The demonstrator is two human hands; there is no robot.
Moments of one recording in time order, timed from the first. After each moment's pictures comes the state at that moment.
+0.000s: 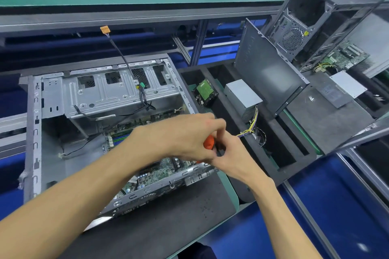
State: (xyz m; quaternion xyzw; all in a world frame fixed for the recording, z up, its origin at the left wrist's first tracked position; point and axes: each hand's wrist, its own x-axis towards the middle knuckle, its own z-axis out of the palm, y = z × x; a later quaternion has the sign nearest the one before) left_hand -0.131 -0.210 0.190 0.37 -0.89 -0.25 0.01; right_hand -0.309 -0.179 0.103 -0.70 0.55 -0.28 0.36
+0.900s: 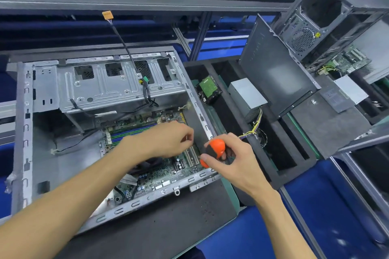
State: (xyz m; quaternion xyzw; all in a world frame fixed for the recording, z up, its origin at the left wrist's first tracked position) left_hand -0.090 -0.243 0.098 0.45 -0.84 -0.31 -0.01; right_hand -0.302 -0.171 0.106 -0.73 0.54 -0.30 0.29
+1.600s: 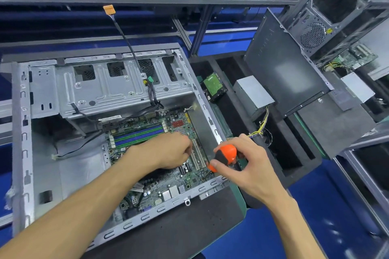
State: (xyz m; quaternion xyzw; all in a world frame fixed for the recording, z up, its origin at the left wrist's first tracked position) left_hand -0.082 -0.245 0.067 0.45 -0.83 -0.33 -0.07; right_hand -0.301 -0.175 0.113 -0.75 0.54 -0.27 0.27
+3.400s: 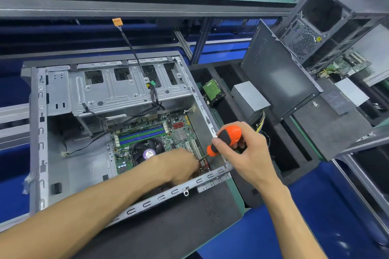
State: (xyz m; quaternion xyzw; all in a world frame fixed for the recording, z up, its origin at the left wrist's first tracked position) left_hand -0.105 -0.214 0.068 0.35 -0.90 -0.21 -0.18; right_hand -0.286 -0.178 0.136 -0.71 0.55 -0.36 0.25
